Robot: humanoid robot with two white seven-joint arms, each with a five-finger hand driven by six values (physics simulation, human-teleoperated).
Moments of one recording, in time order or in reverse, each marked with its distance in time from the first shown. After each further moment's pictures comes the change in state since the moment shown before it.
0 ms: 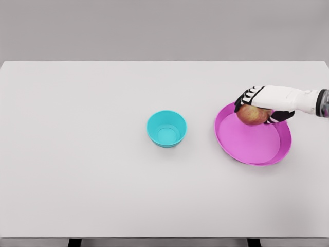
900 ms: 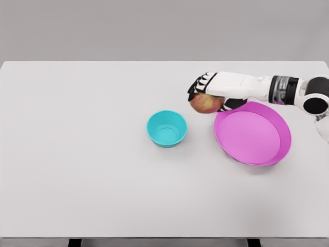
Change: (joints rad) left arm 0.000 0.000 0.000 0.000 0.000 0.000 0.000; right arm -0.094 0.237 0.026 -0.001 0.006 -0.001 0.000
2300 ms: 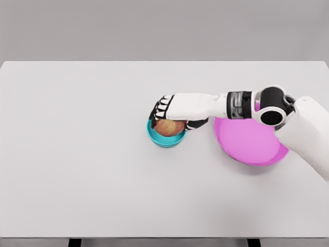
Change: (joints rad) left arm 0.000 0.000 0.000 0.000 0.000 0.000 0.000; right arm -0.021 0.121 0.145 -0.076 0.050 0.000 0.000
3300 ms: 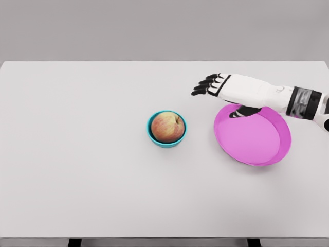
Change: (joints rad) left arm 0.000 0.000 0.000 0.000 0.000 0.000 0.000; right arm 0.263 -0.158 -0.444 -0.130 -0.023 0.003 -0.001
